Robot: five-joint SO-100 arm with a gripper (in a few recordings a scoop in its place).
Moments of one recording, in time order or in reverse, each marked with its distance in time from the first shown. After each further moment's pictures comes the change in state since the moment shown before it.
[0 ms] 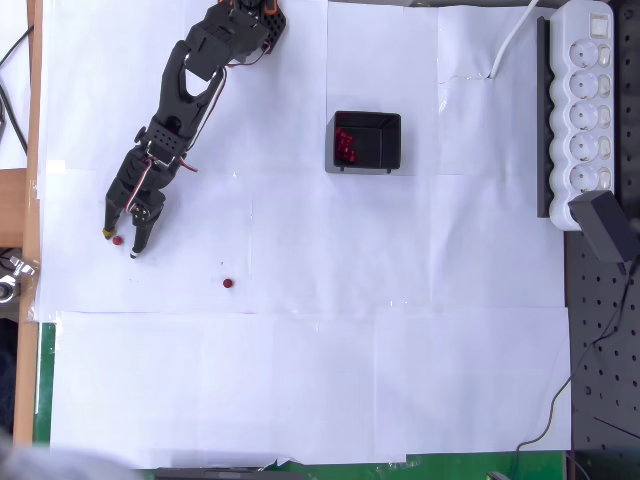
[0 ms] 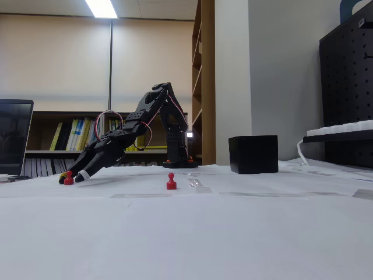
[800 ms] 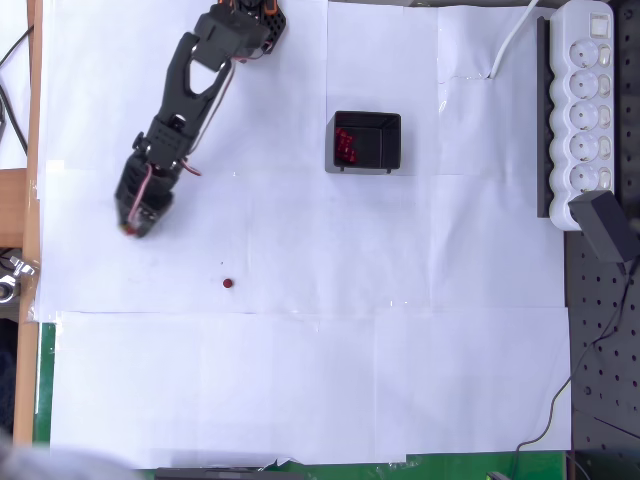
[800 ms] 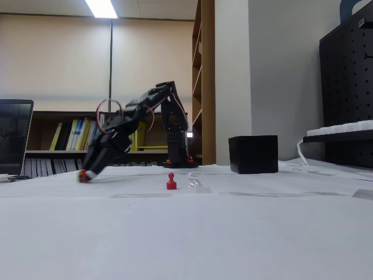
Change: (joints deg) arm -9.1 -20.7 13.2 66.5 -3.4
